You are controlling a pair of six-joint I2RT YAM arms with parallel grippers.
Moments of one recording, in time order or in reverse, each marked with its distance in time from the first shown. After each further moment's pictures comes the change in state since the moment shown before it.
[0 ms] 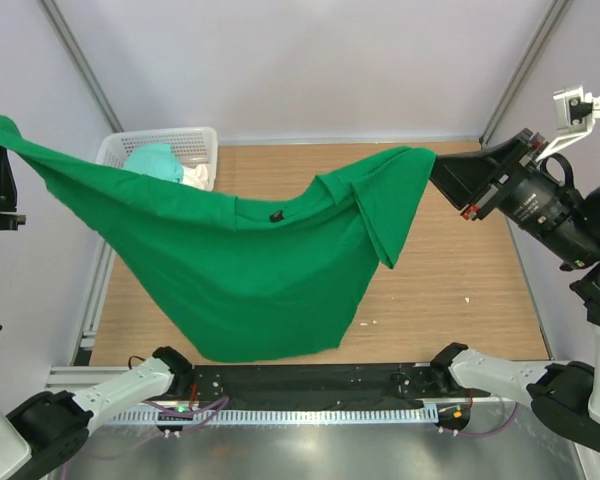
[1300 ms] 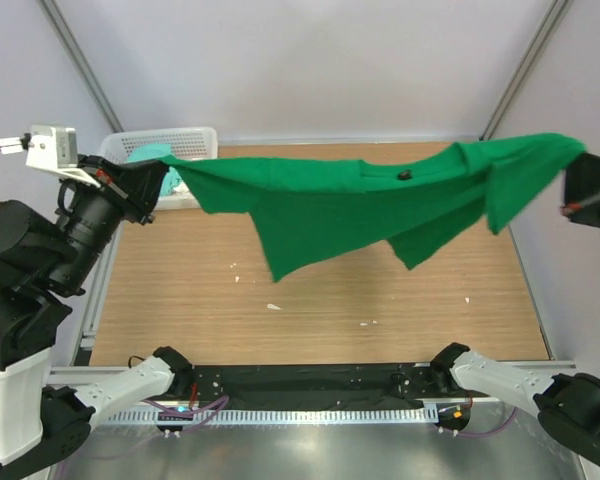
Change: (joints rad) left arm -0.001 0.039 -0.277 -0.220 0.169 -0.408; right arm 0.000 -0.037 0.144 -0.195 0.782 -0.248
